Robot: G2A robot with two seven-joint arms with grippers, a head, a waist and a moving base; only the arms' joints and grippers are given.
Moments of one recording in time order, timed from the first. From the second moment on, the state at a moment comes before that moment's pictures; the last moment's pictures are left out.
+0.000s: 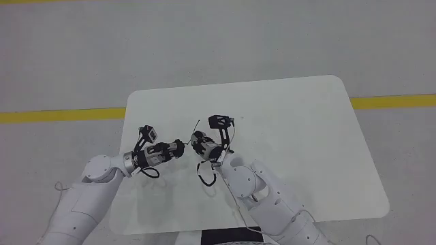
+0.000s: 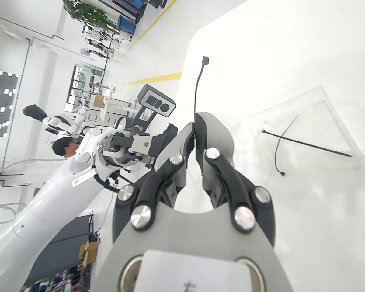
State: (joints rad) left arm 1.40 -0.95 -1.21 -1.25 -0.70 -0.25 -1.13; right arm -1.44 -1.53 0.89 -1.59 -0.67 0.18 0.34
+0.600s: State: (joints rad) left arm 1.40 -0.95 -1.21 -1.25 -0.70 -0.25 -1.13; right arm -1.43 -1.53 0.88 -1.57 -0.63 0.15 0.34
